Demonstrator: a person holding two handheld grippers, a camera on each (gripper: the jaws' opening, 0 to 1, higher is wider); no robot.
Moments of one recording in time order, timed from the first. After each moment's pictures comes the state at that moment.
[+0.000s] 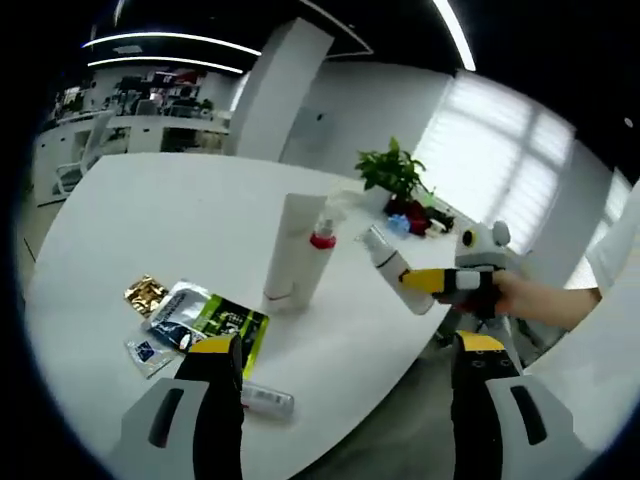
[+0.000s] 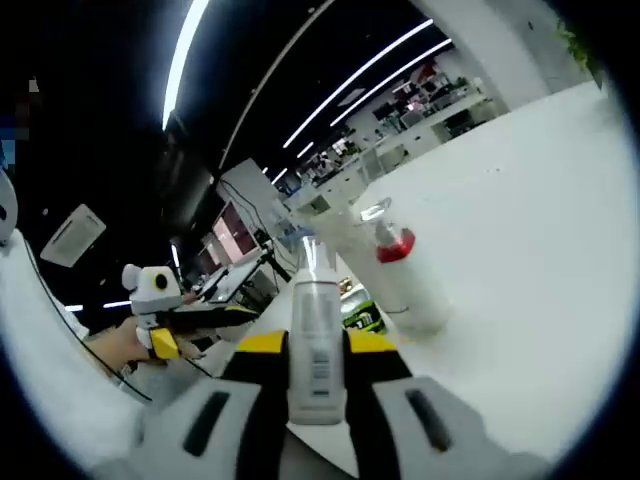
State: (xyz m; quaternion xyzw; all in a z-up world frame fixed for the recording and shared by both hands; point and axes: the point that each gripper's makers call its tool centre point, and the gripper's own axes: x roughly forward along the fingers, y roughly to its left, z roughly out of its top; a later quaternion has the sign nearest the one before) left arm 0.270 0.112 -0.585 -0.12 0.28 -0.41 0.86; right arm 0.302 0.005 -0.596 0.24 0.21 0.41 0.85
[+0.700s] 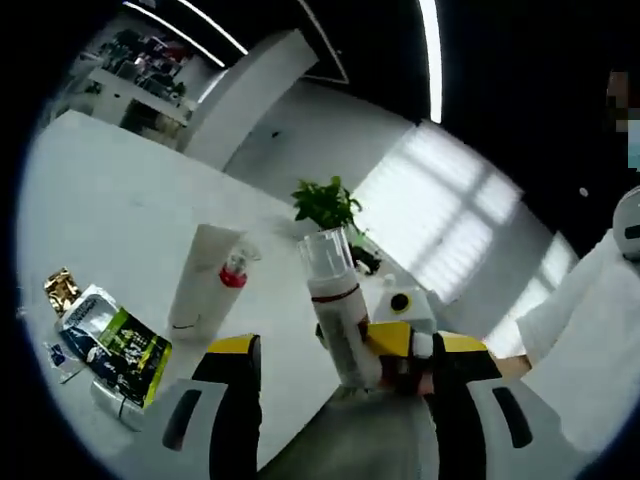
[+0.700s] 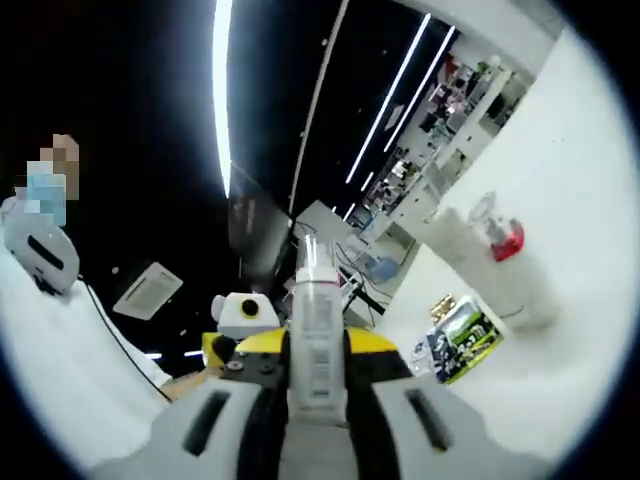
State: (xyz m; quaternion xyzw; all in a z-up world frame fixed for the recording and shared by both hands) left arm 0.263 0.062 -0.526 -0.28 0.24 -0.51 0.78; right arm 0.268 0.056 -0.535 0.39 0.14 0.51 0.76
